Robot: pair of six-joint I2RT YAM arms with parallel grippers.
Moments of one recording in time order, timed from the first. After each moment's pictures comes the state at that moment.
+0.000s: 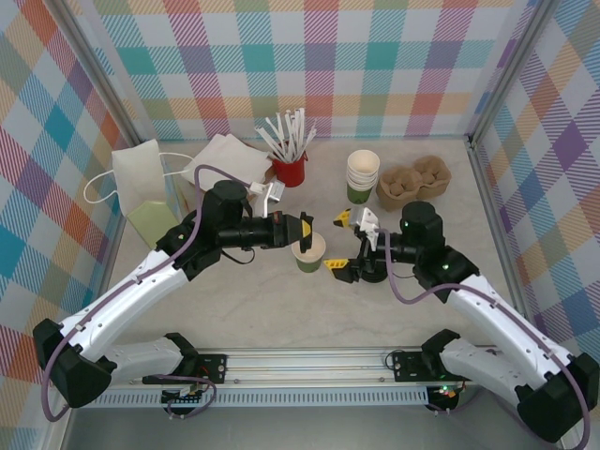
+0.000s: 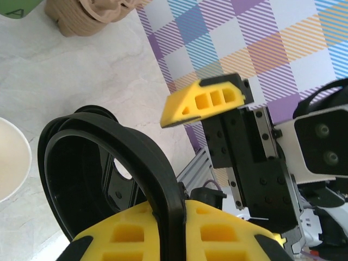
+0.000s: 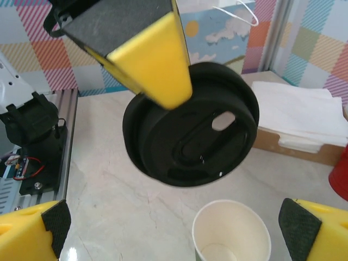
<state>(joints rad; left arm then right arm) -0.70 1.14 1.11 -0.39 0.52 -0.80 0.56 0.93 0.78 -0.17 -0.73 -0.25</state>
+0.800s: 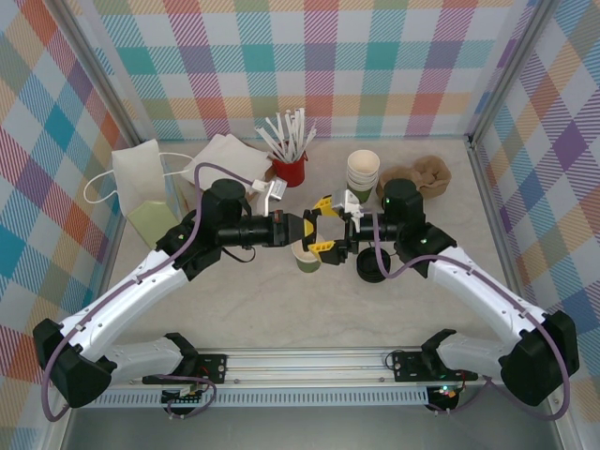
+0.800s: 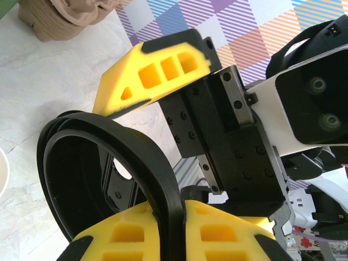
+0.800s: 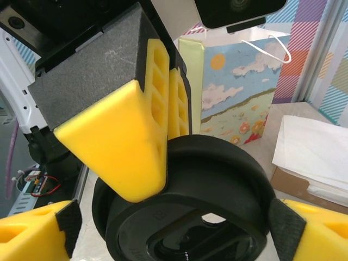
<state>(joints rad) -0.70 1.14 1.11 -0.34 0.56 -0.79 0.58 1.15 0.91 -0.04 -0.88 -0.24</state>
